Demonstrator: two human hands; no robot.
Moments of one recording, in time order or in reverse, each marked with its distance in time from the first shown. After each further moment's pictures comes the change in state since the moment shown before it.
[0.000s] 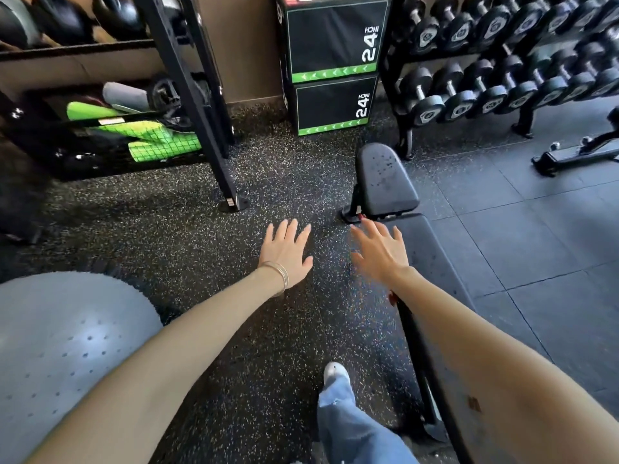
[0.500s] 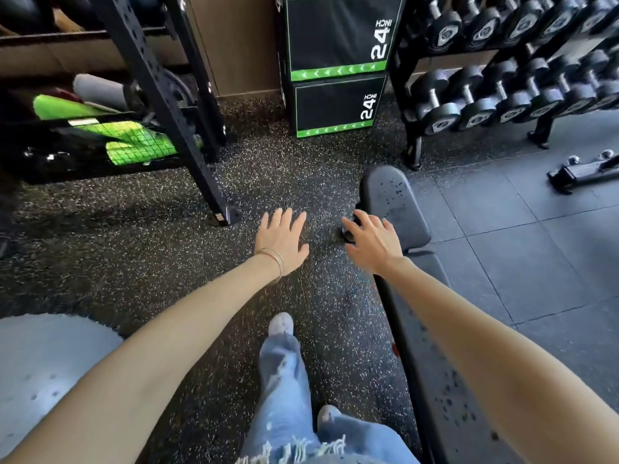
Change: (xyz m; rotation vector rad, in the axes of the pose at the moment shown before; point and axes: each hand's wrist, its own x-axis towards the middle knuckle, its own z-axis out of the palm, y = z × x) left_hand 0.222 -0.062 -0.018 -0.051 -0.037 -0.037; right_hand 0.227 0.044 -0.020 0.007 -0.046 -0.059
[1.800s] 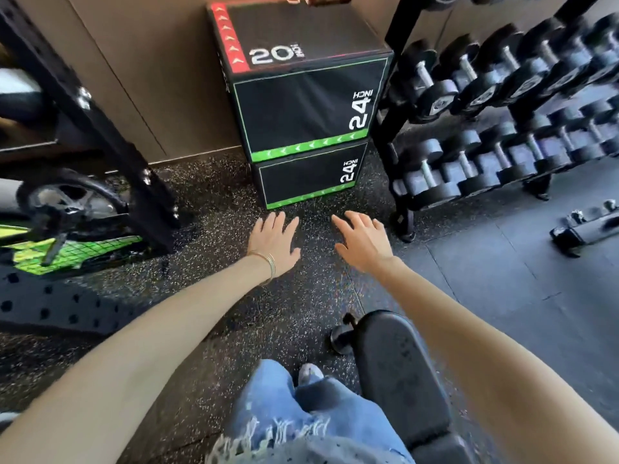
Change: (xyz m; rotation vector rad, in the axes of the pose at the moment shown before) left_hand 0.603 -0.090 -0.109 0.011 -0.025 0.105; right_hand 0.550 0.206 -0.115 0.032 0.008 0.109
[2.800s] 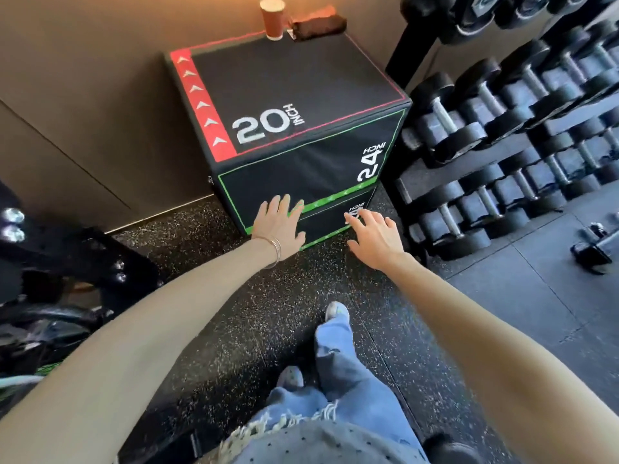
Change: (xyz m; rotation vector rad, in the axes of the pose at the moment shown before) left_hand 0.381 -0.147 -0.082 0.053 0.016 0.160; right_hand 0.364 0.055 -0.049 0.025 -0.039 0.173
